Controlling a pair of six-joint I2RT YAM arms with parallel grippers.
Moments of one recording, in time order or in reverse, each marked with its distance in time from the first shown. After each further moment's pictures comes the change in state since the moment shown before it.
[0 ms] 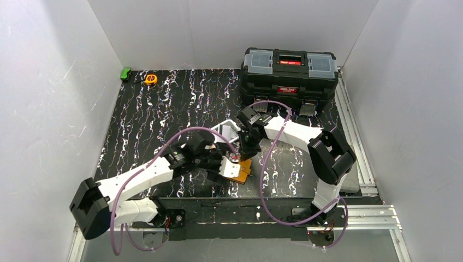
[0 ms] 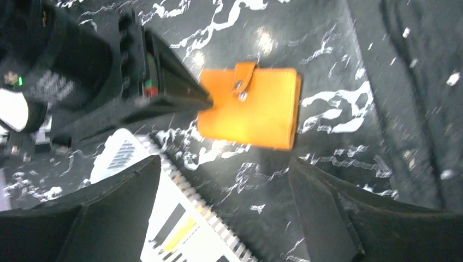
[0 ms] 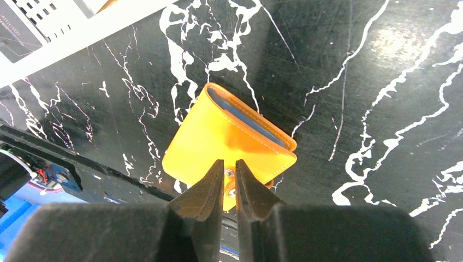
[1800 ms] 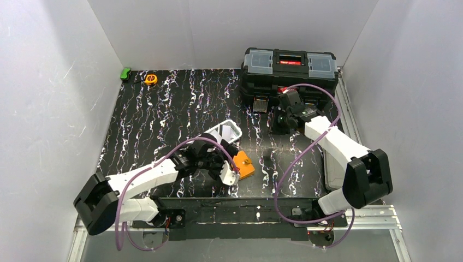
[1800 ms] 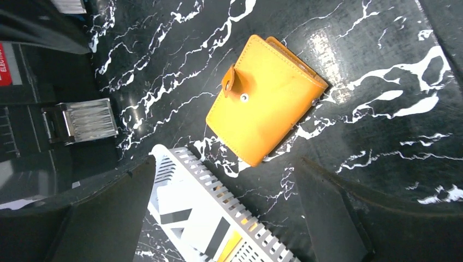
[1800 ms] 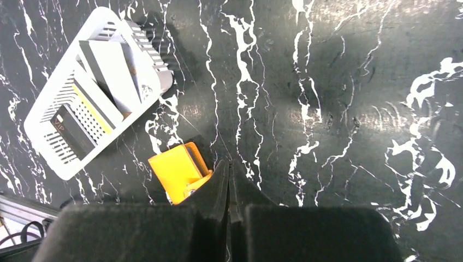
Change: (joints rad) left arm 0.029 0.049 -0.103 0.193 -0.011 0.329; right arm -0.308 -0.338 -0.119 0.088 0.150 -0.010
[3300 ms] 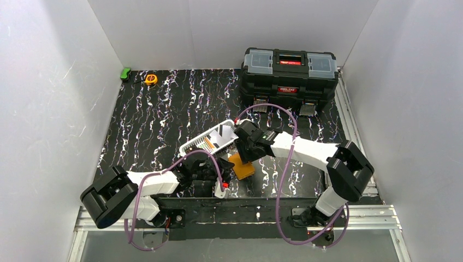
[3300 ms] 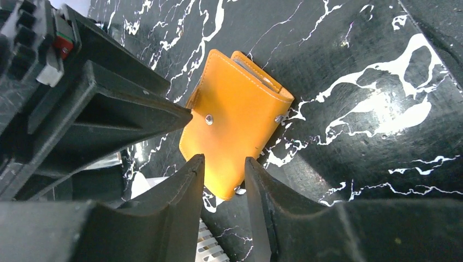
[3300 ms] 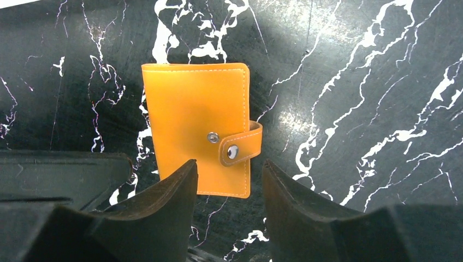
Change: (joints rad) left arm 0.040 0.066 -0.346 0.579 0.135 0.078; right arm 0.468 0.116 -0.064 0.035 0.210 -0.148
